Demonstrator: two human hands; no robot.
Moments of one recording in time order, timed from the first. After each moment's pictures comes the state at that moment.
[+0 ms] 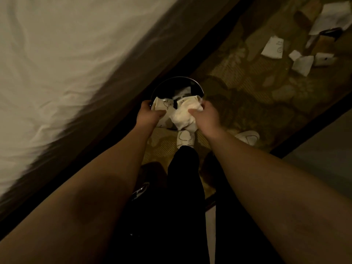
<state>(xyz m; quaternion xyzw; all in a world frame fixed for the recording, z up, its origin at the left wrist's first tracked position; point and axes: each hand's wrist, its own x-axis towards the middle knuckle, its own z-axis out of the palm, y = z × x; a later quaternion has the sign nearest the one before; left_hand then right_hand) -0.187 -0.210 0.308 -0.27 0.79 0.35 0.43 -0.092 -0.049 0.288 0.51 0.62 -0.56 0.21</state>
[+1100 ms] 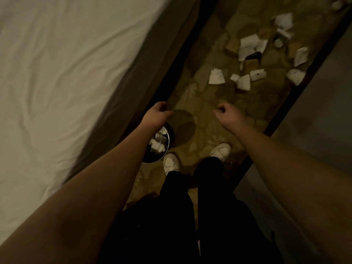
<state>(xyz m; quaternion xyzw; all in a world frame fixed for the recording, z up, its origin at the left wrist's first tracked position) -0.206 0.013 0.445 0.05 0.82 0.26 0.51 -0.031 0.199 0.406 0.49 0.73 -0.43 0.21</state>
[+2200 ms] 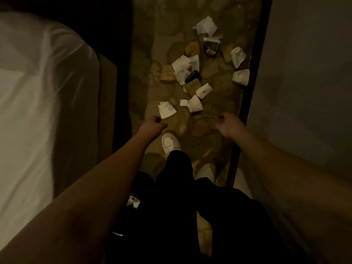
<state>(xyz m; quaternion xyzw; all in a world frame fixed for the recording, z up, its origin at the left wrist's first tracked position) -0.219 0.367 0.329 0.17 0.79 0.06 0.59 0.027 0.483 0.338 0.64 0.55 -0.47 0.26</state>
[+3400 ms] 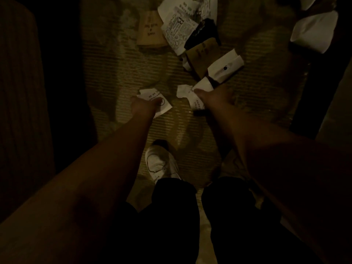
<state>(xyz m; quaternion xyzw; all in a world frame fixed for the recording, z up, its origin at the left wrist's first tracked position) -0.204 0.411 -0.074 -0.06 0.88 0.19 0.42 -0.020 0.524 -0.077 0.75 0.41 -0.49 0.15</state>
